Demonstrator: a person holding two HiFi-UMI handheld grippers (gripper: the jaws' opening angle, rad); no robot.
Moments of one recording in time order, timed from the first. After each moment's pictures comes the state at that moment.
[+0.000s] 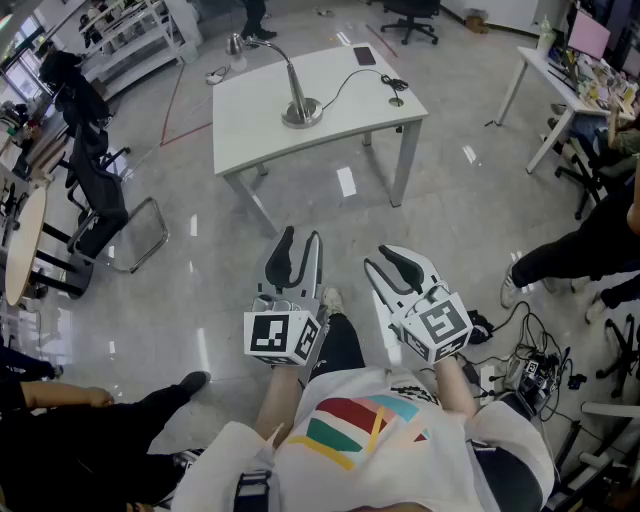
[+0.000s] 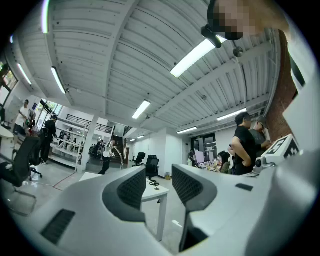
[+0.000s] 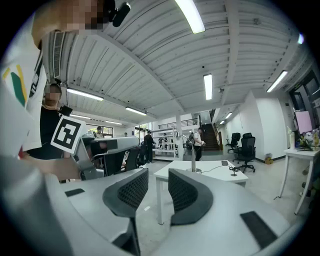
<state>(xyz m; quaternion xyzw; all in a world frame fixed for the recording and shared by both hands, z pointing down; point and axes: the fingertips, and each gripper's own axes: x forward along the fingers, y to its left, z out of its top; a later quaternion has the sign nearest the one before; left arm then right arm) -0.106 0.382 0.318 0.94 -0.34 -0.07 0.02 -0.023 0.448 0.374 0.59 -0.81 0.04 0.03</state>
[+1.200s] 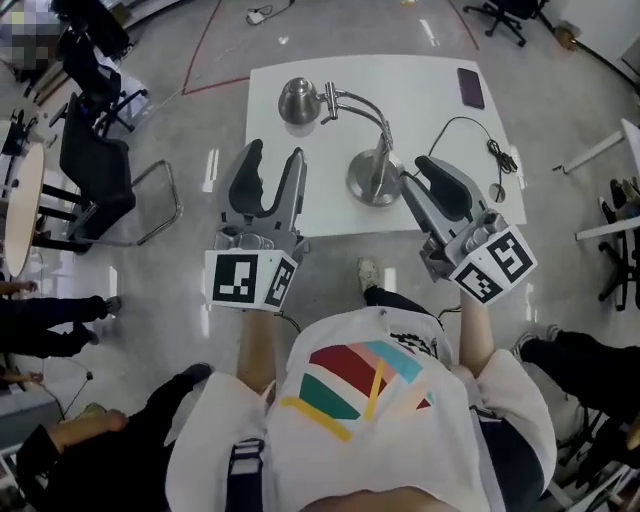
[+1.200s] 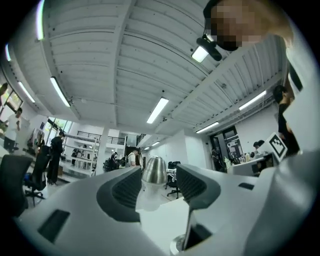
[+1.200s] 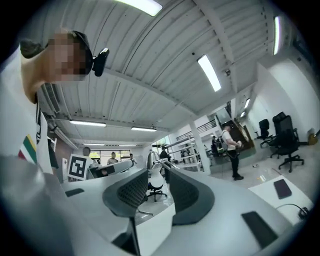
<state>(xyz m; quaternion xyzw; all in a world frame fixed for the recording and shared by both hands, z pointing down) -0.074 -0.167 0.232 0.91 -0.41 -0.08 -0.04 0.072 -0.111 0.268 0.46 -0.88 0.06 -0.11</state>
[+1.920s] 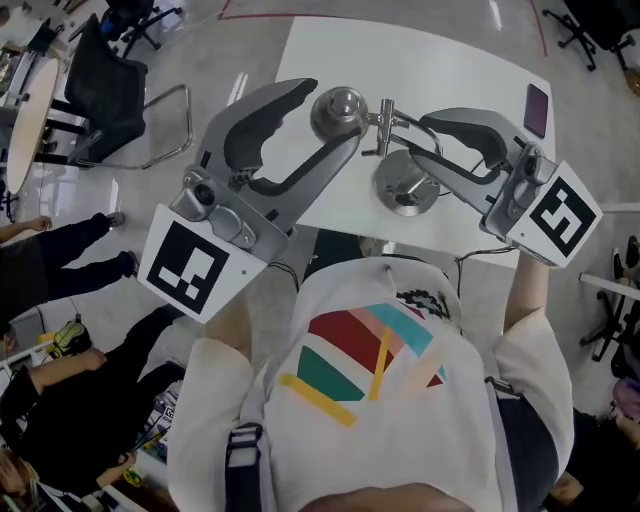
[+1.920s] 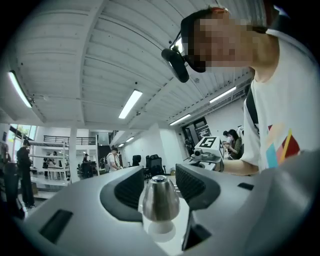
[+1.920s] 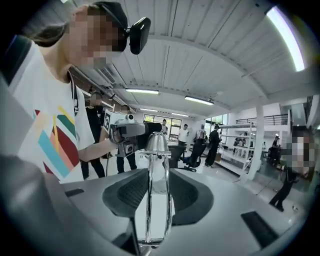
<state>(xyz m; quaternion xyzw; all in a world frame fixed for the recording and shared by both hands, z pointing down) -0.028 -0.226 0.193 0.96 -0.28 -0.01 -0.10 0.027 -0.226 0.261 0.16 -0.98 -0.08 0.11</state>
